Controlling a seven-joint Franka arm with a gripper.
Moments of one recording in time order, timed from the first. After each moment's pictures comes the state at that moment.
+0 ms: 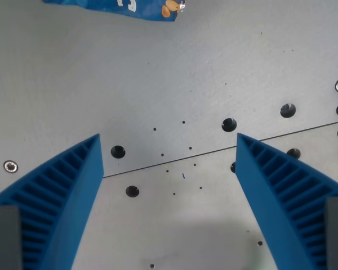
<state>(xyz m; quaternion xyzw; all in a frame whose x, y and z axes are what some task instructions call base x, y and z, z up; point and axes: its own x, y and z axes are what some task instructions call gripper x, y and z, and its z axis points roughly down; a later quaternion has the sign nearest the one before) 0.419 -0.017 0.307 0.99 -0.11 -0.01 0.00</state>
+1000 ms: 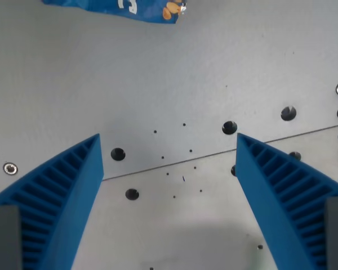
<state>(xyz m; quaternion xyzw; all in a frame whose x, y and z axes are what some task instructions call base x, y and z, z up) 0.424 -0.017 0.303 0.99 -0.11 0.00 0.00</state>
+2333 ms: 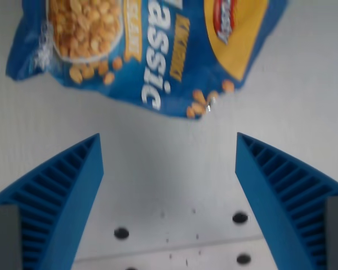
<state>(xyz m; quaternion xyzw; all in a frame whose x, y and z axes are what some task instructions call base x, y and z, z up) 0.507 -0.016 0.250 1.00 -0.06 0.01 0.00</state>
